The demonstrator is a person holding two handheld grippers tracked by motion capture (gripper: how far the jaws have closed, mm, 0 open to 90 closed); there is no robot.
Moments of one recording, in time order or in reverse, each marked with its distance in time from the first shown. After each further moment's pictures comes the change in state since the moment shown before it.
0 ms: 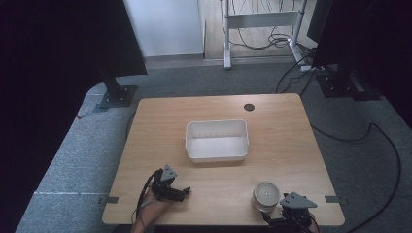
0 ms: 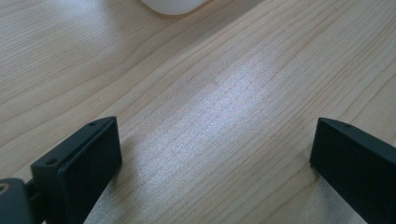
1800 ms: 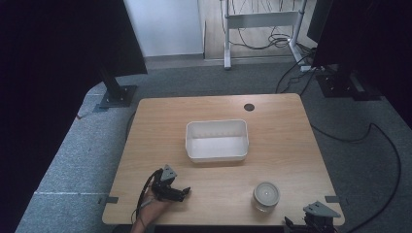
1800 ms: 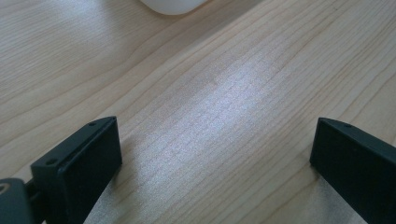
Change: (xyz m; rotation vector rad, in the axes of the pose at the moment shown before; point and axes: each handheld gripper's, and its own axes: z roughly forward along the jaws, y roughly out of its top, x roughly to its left) left arm 0.000 0.000 0.000 0.000 -0.001 0.001; right arm -0.040 -0.055 -0.019 0.087 -0.149 0.133
